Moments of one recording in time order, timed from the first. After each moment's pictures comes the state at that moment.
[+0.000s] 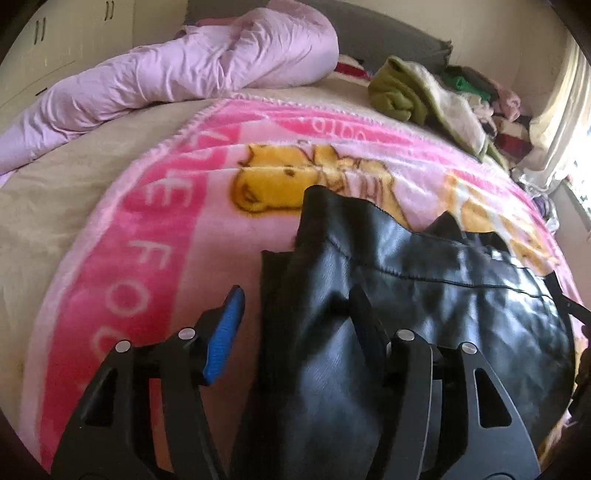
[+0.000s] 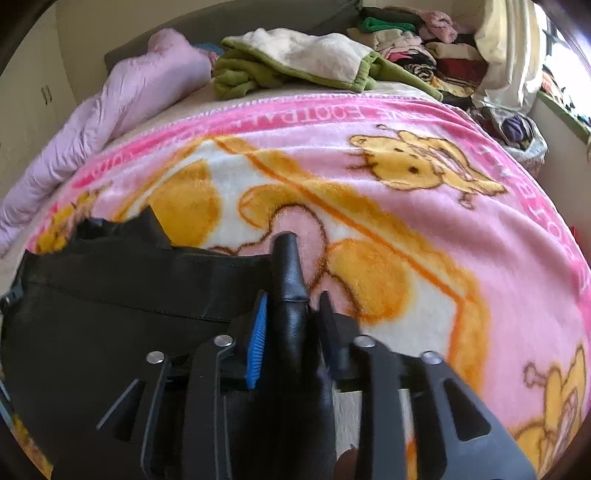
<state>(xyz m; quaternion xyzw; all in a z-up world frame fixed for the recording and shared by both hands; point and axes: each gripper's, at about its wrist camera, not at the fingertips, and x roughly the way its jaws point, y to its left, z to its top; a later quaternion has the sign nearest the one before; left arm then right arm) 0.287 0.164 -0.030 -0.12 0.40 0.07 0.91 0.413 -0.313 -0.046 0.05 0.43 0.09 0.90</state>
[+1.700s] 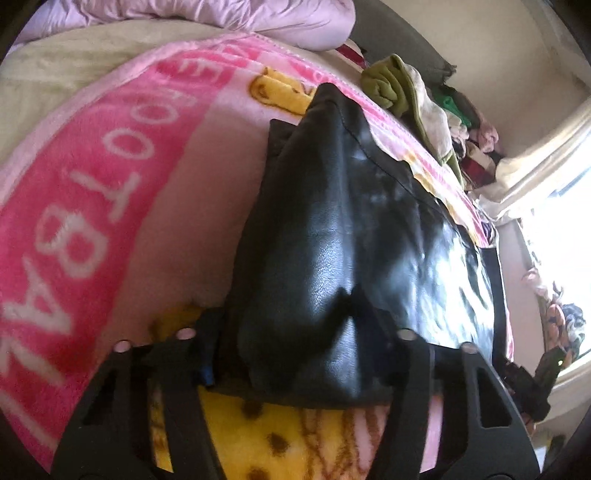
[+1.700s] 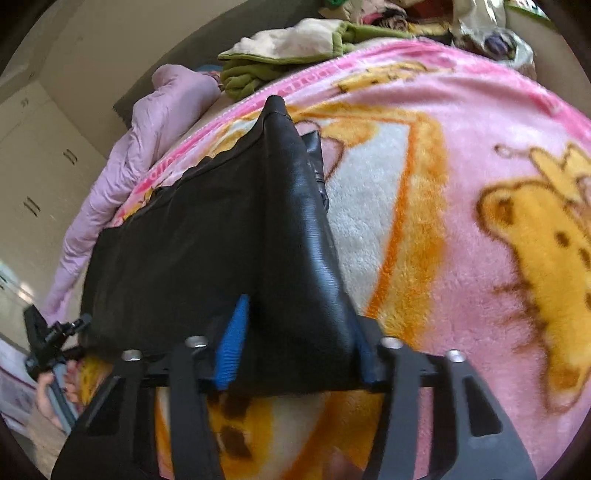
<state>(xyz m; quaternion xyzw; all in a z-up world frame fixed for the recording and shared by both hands) 0.193 0.162 -0.063 -0.29 0.43 -0.01 0.85 0.259 -0.352 -0.061 0.19 0.44 0.15 0.87</state>
